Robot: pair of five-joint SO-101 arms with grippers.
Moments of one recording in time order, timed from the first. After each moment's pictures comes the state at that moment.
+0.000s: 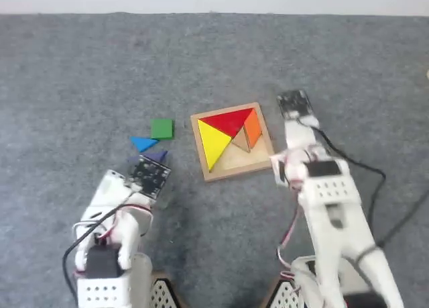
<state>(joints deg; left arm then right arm) -8.4 -102.8 88.0 63.7 -27.6 -9.8 -33.4 57.2 46.2 8.4</state>
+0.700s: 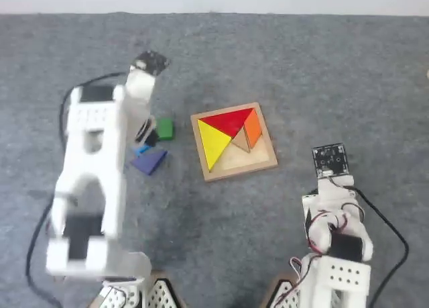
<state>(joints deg) -9.1 0.0 11.5 81.4 -26.4 7.2 -85.0 88.8 56.2 18.9</state>
